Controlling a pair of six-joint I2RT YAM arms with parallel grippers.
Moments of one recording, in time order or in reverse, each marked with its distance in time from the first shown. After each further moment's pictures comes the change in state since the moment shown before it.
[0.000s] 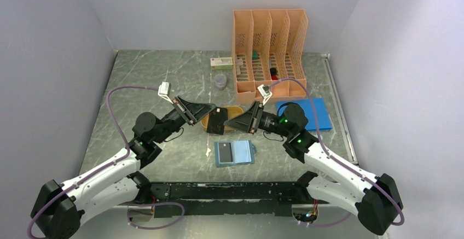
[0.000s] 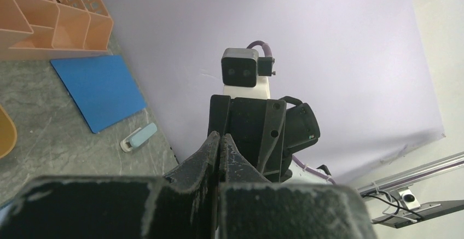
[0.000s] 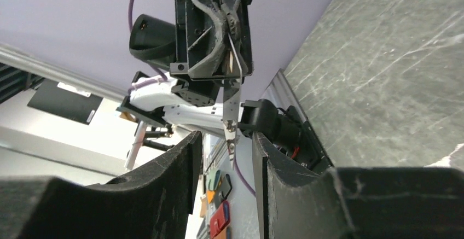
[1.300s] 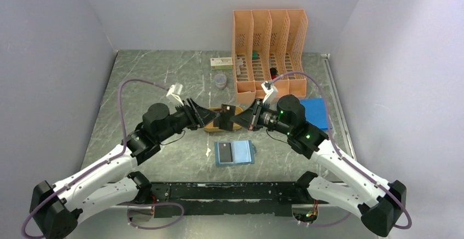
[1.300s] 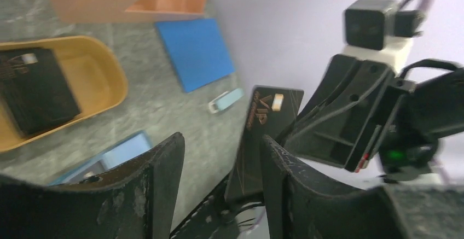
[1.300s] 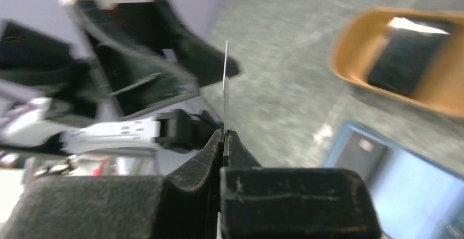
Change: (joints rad) left arm -0.031 -0.014 0.126 -0.460 -0.056 0.228; right arm 0.048 -0.013 0.219 -0.507 0.229 -0.275
